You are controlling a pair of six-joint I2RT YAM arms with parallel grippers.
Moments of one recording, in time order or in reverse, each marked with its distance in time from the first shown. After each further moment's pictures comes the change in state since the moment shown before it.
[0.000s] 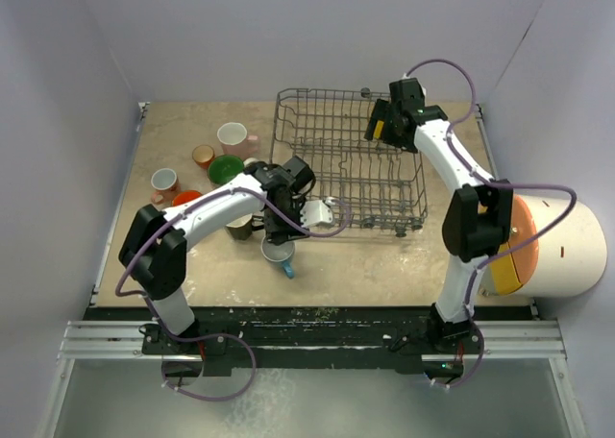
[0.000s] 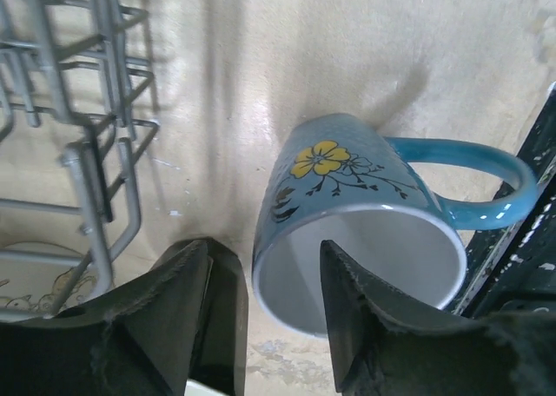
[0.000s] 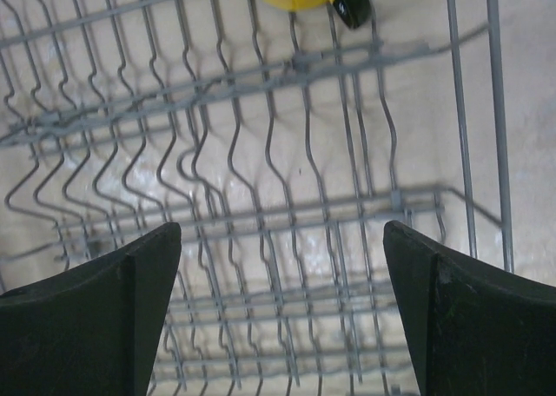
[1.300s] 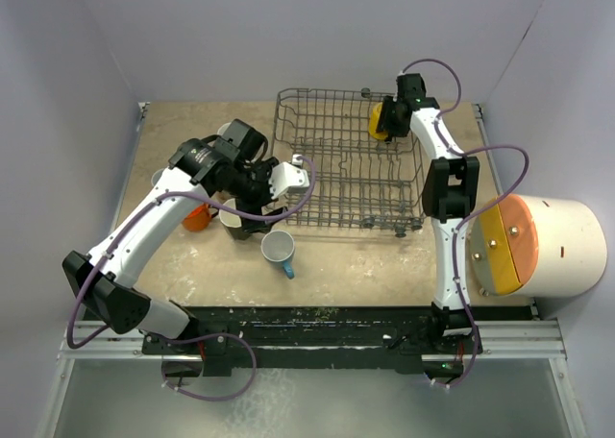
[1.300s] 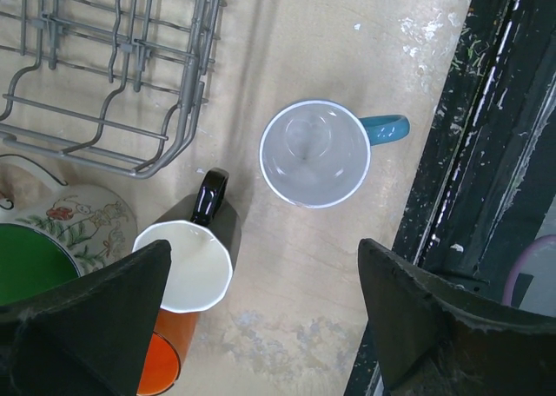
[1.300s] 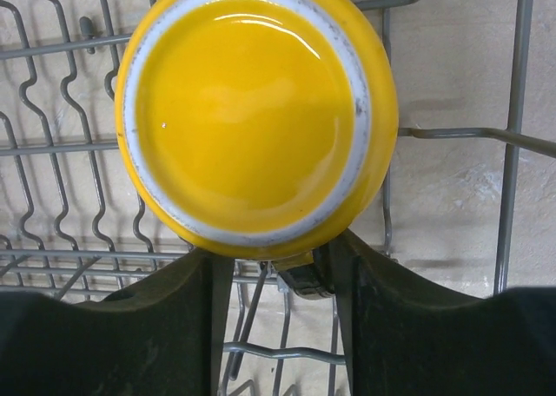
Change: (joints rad) left arm 0.148 -0.278 0.216 -0.223 0.222 -0.031; right arm -0.129 0.612 0.599 0.006 -0.204 -0.168
